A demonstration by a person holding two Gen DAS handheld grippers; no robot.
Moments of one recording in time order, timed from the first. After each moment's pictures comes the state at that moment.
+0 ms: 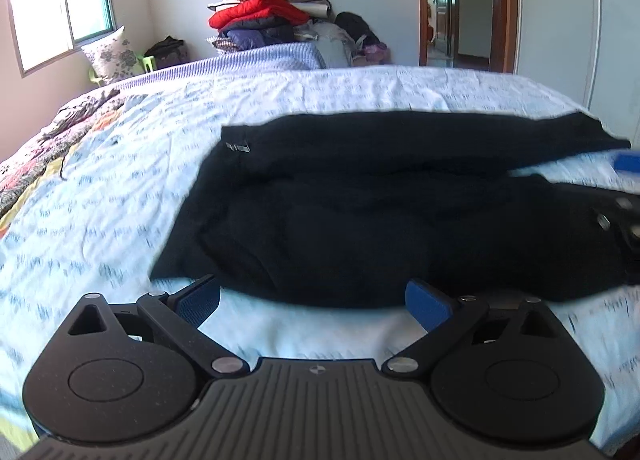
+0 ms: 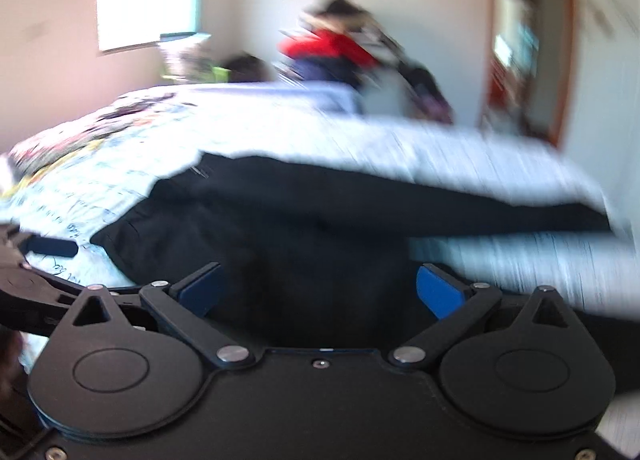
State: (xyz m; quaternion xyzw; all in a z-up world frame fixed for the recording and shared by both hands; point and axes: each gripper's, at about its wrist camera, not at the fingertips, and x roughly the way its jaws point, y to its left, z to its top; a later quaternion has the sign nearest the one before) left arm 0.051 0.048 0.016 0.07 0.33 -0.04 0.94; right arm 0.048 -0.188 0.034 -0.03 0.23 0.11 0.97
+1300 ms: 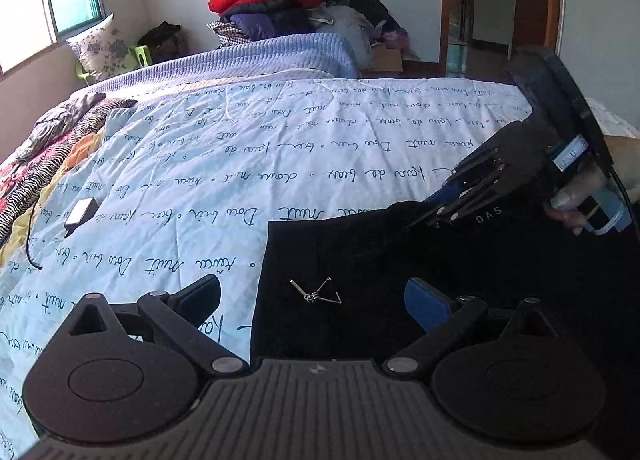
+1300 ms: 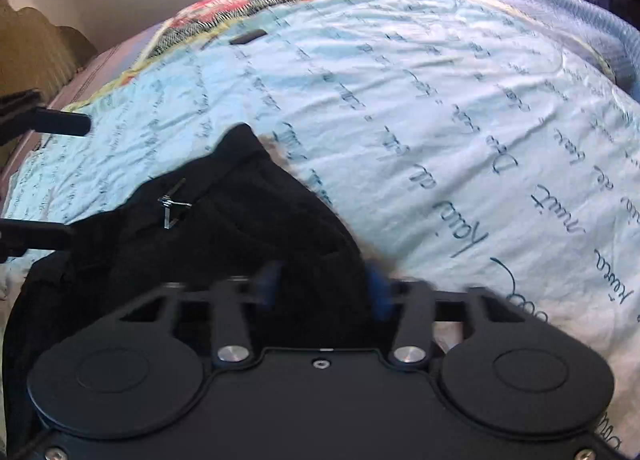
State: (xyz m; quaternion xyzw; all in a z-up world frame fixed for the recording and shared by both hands) left arm 0.314 0.119 0.034 0.07 0.36 -0.03 0.93; right arm 0.482 -0.087 -0.035 -0.11 0.39 0.49 0.77
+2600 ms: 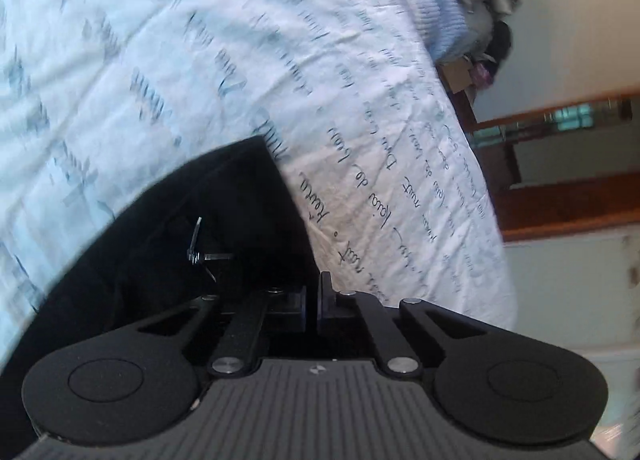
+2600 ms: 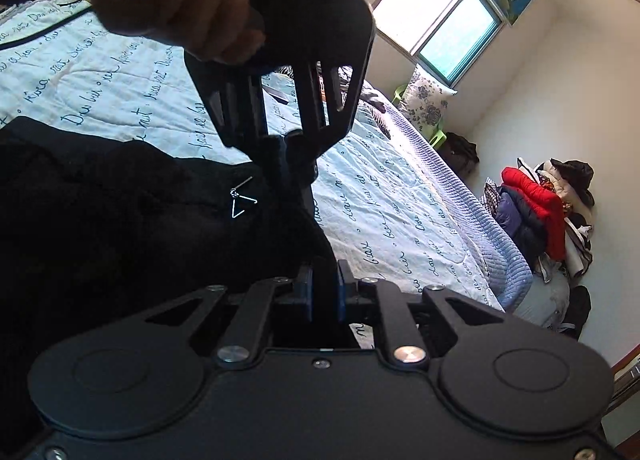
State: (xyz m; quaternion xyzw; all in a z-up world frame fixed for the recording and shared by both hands) left arm 0.395 0.169 0.019 -0.39 0.49 0.00 0.78; right arm 0.323 -0.083 -0.010 -0.36 0.09 0.39 0.84
